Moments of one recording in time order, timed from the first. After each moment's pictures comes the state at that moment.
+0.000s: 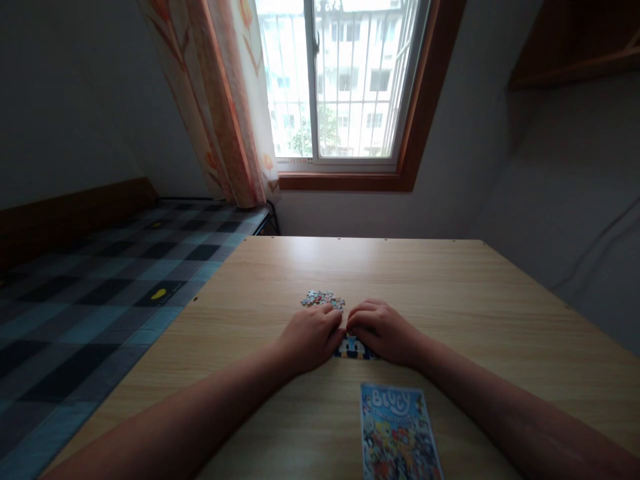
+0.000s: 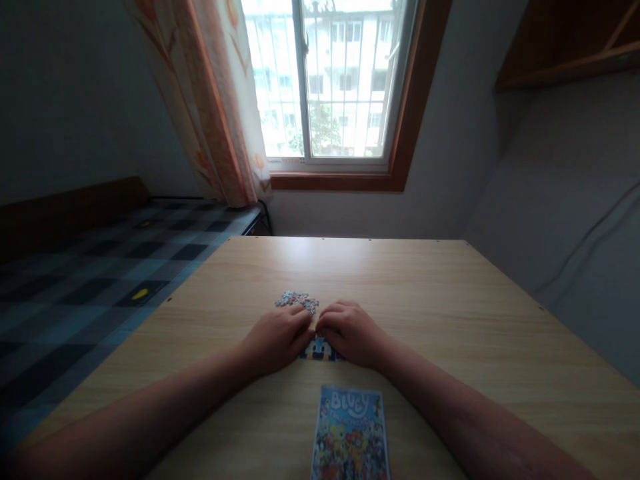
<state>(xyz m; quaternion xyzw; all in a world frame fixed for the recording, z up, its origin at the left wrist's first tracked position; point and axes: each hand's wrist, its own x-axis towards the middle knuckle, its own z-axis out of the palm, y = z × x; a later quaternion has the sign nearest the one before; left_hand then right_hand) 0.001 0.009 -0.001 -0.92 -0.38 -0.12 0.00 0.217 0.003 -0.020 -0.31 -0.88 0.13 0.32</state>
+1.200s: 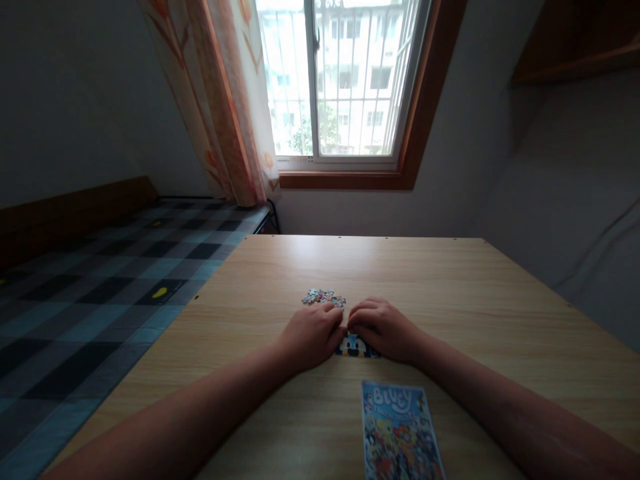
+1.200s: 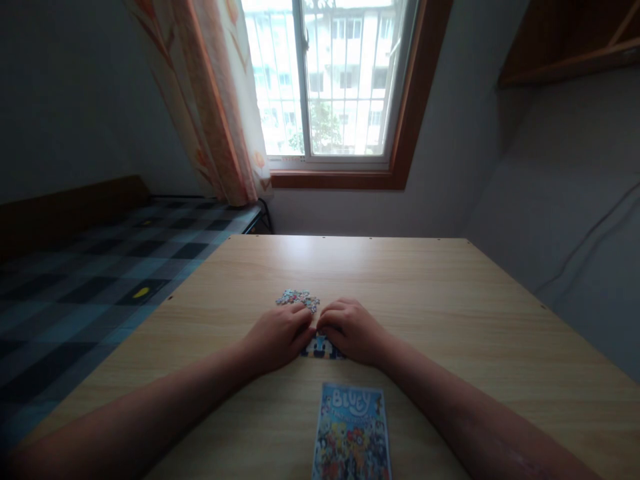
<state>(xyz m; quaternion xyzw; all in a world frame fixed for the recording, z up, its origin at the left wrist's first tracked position) 0.001 0.010 -0.002 -0.92 -0.37 -0.12 0.00 0.218 0.002 -0.019 -0.31 -0.88 0.14 0.32</state>
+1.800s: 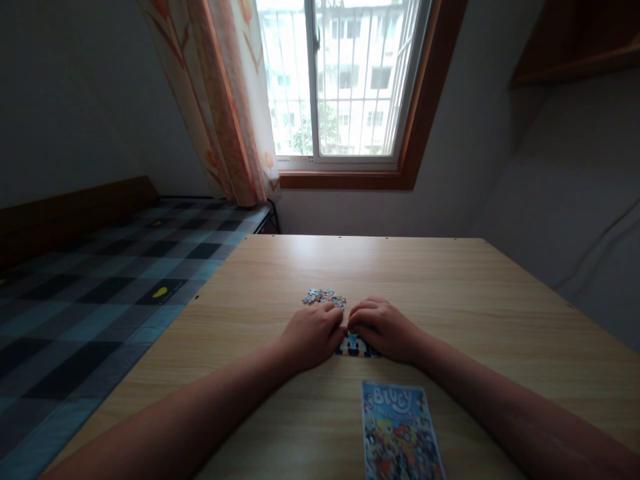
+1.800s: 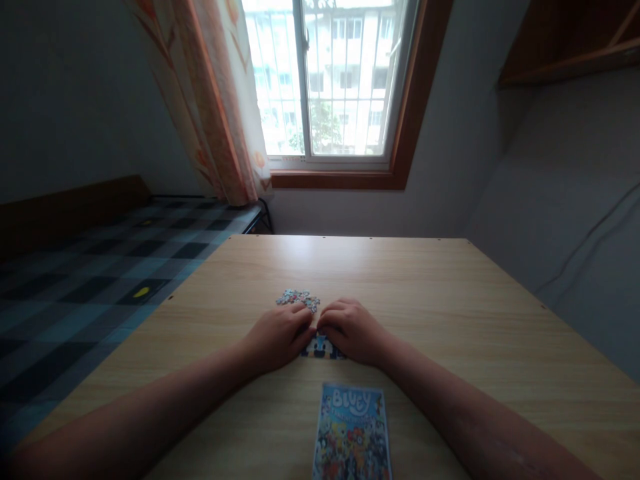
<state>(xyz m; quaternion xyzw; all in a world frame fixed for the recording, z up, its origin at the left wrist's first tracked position) 0.001 0.010 -0.001 -0.92 -0.38 -0.11 0.00 0.218 0.002 -0.019 -0.31 -0.88 0.14 0.32</state>
